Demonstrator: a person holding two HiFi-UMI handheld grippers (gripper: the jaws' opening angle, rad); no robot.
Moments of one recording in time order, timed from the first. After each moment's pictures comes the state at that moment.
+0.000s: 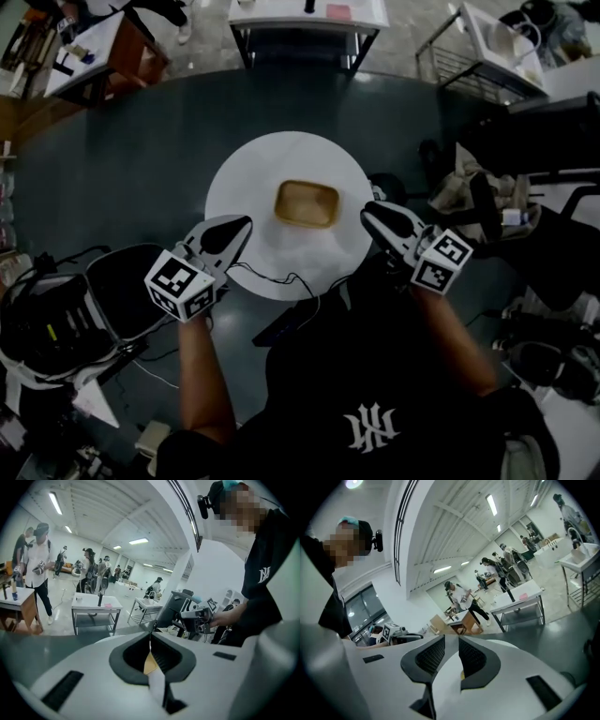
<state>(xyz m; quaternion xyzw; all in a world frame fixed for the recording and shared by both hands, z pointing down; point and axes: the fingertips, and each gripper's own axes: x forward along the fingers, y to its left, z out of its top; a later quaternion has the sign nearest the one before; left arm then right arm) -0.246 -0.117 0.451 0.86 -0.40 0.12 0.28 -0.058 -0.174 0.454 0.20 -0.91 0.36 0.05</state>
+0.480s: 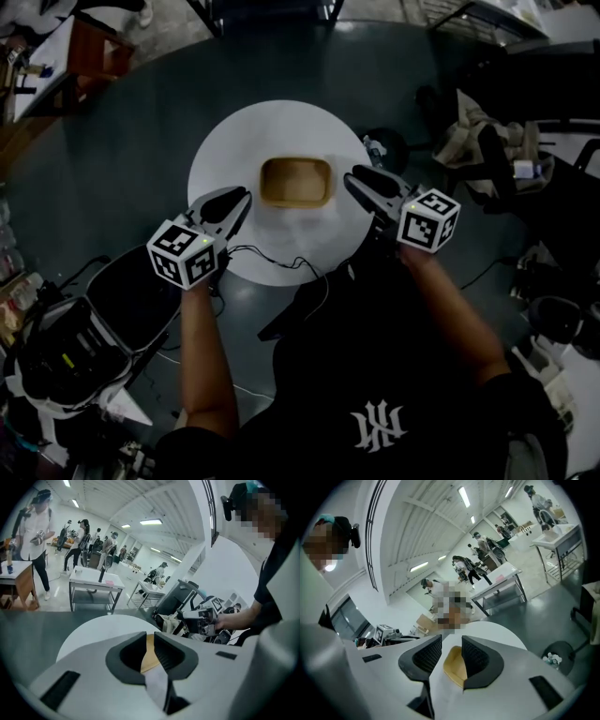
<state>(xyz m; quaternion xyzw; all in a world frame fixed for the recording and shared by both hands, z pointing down) -0.228 -0.156 0.551 0.83 -0.37 0.17 0.39 -0.046 -0.198 0.559 0.27 -0.84 0.46 0.08</state>
